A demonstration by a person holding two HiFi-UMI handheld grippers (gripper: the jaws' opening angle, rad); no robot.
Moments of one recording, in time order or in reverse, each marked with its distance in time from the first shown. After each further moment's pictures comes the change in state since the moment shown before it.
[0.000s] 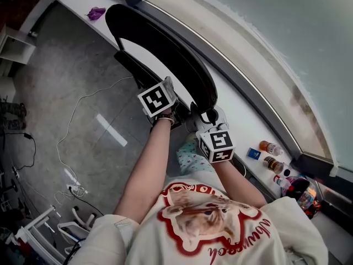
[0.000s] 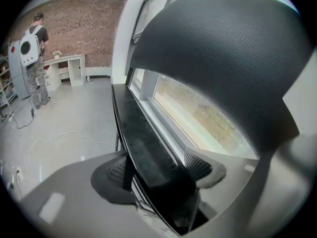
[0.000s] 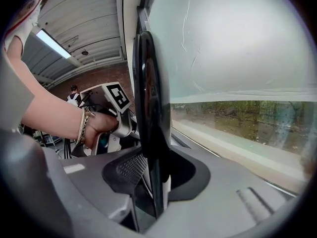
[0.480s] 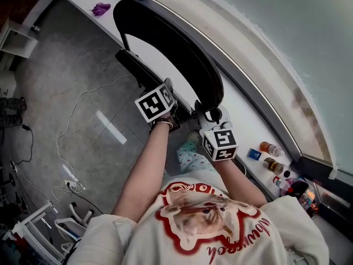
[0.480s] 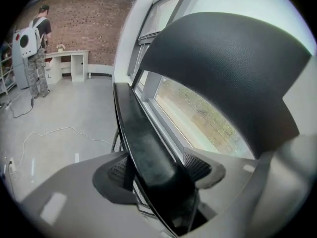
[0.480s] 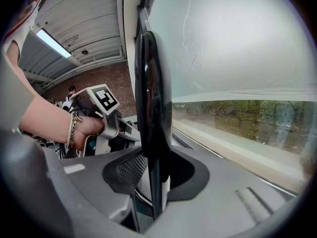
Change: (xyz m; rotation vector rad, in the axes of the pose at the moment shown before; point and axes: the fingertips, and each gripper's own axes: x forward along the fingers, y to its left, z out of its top) left arm -0.011 0.013 0.005 -0.044 -0.103 -0.076; right arm -0.001 0.001 -0.004 0.000 0.005 0.000
